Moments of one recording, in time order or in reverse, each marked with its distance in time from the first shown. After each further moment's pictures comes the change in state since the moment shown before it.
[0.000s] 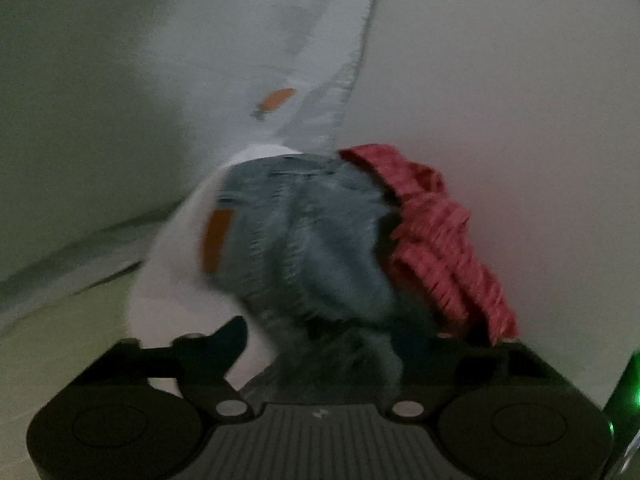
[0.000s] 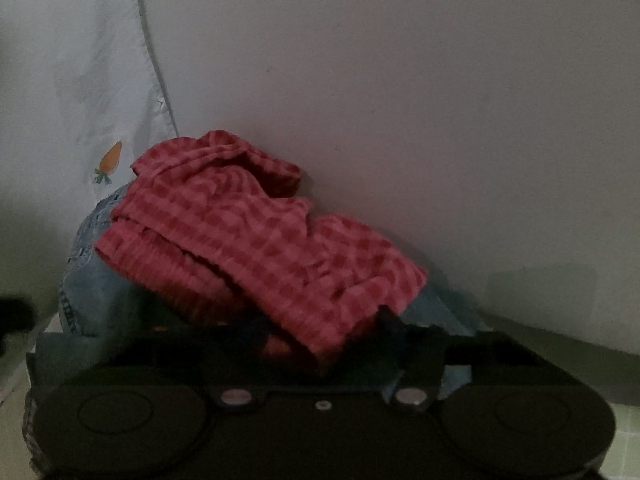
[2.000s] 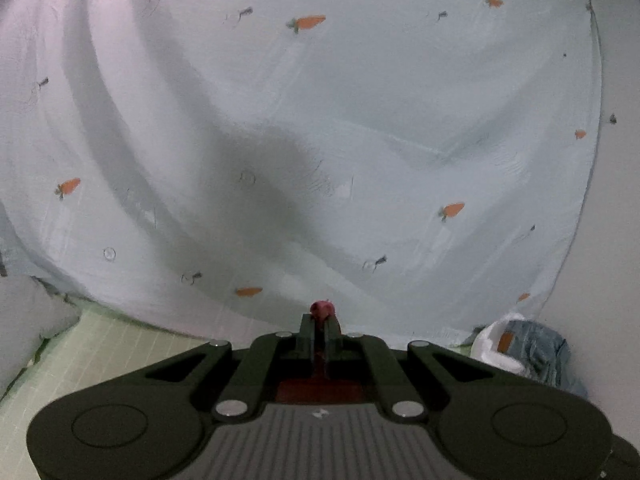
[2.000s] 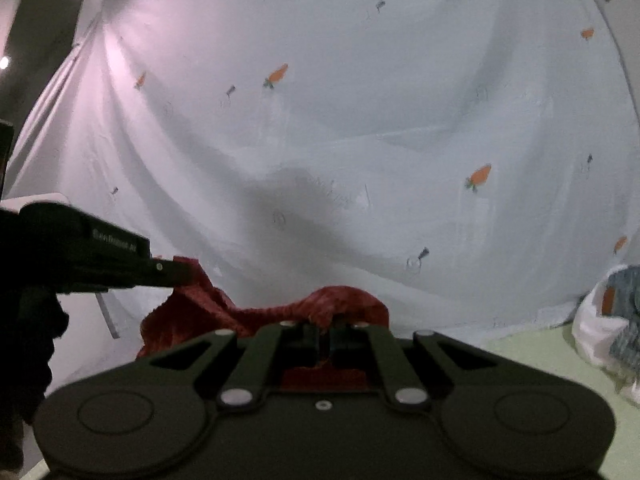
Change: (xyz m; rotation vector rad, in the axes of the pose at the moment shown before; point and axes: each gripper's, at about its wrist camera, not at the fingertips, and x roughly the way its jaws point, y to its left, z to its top) left arm -0.593 0.170 -0.249 -0.299 -0.476 0.561; right arm -0.536 0.249 -0.200 -0.428 -0.167 1.006
